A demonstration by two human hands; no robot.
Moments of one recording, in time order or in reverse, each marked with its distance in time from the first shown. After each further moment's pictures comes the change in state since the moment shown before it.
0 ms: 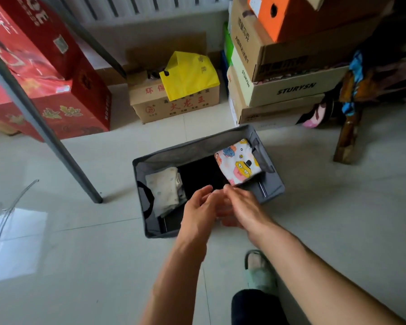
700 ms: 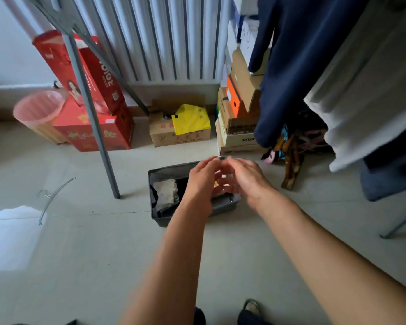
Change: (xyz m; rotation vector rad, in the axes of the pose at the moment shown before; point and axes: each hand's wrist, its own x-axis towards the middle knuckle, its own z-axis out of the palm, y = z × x) left_hand -0.309 0.178 0.044 -0.283 -0.097 0.150; right_hand -0.303 -0.182 -0.070 -0.070 0.031 -0.227
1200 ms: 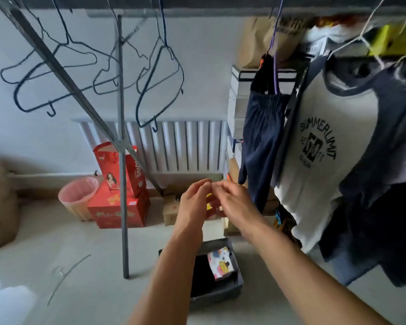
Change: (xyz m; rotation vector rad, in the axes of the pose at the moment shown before) left_hand -0.143 0.180 0.039 -0.007 -0.046 0.402; right_hand -0.143 -0.201 -0.003 -0.166 -0.065 -0.499
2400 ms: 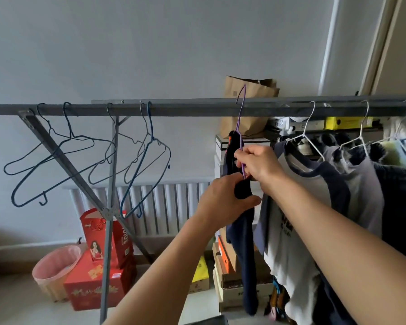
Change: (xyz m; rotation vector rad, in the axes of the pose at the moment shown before) left_hand 0.023 0.147 0.121 1.042 -0.287 0.793; right_hand 0.072 -0.183 -0.142 -0.052 0.372 -0.333
